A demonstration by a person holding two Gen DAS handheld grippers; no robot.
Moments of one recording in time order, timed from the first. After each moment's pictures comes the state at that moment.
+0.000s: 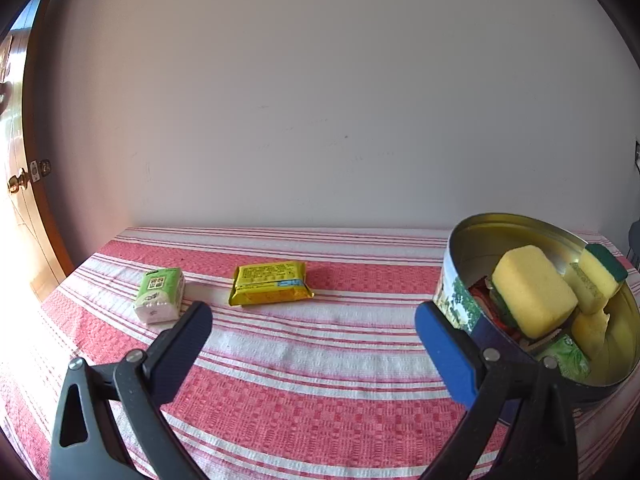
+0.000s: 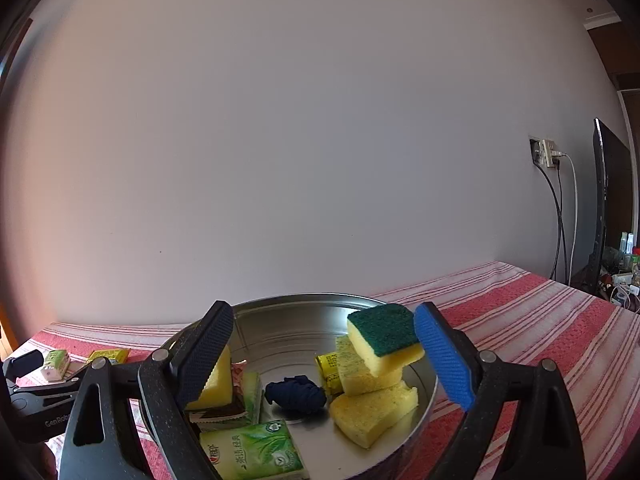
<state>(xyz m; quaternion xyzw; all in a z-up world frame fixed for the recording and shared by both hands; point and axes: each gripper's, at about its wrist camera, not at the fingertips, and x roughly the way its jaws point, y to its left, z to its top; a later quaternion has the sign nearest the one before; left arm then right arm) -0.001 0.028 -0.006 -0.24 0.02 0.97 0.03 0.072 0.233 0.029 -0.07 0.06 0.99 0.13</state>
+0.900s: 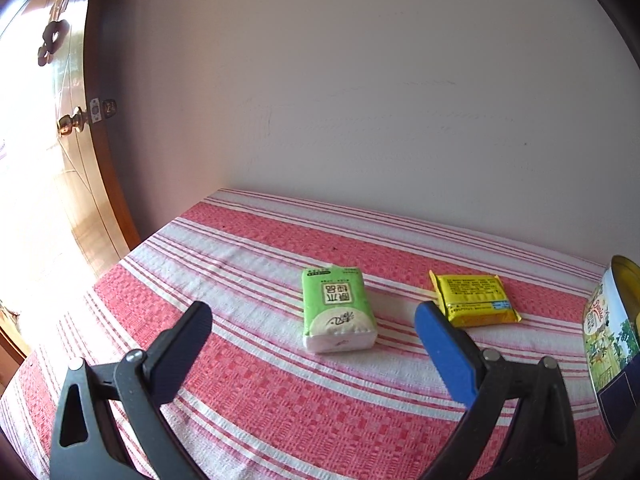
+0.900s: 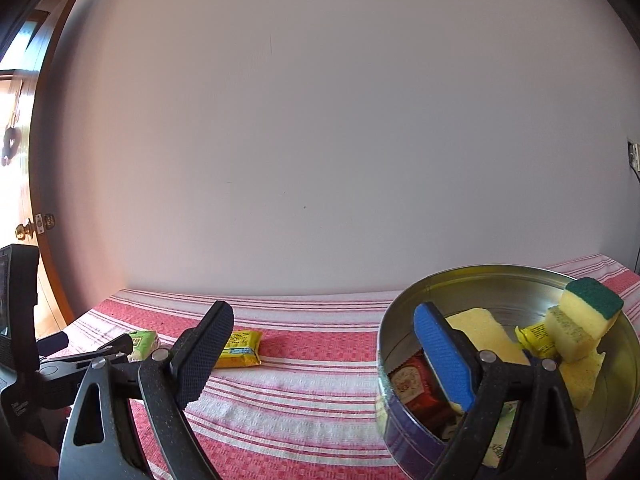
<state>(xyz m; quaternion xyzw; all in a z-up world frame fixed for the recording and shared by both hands) -0.065 -0.122 -0.021 -0.29 -0.03 0.95 -0.08 0.007 0.085 0.022 -0.14 0.04 0.99 -0.01</state>
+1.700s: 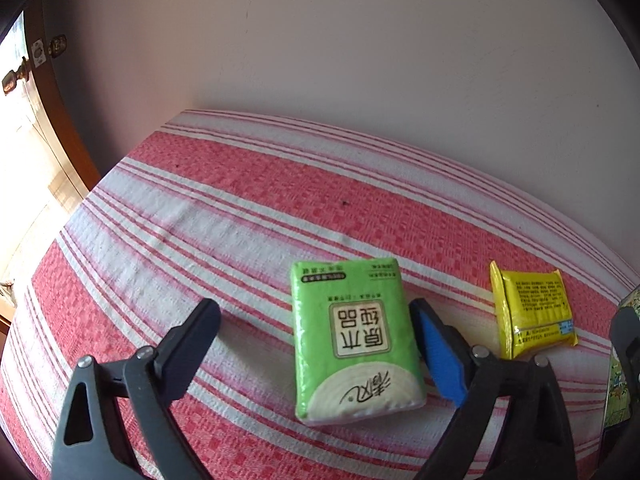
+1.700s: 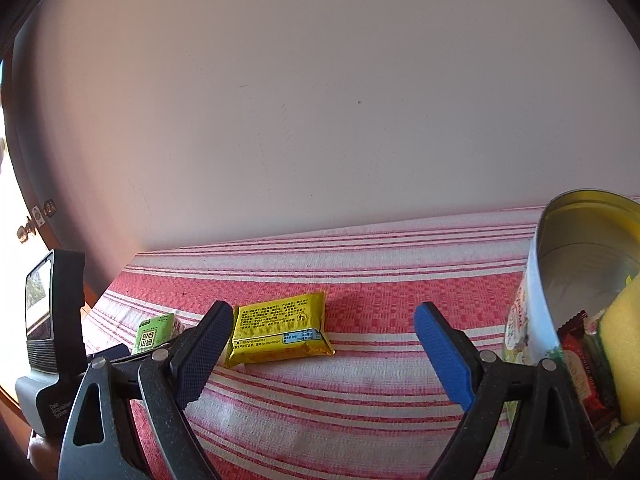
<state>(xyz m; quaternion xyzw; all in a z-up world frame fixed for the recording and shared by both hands) -0.171 -0.122 -0.075 -0.45 -0.05 0.89 -0.07 -0.089 0.054 -0.008 -0.31 0.11 0.94 -0.07</state>
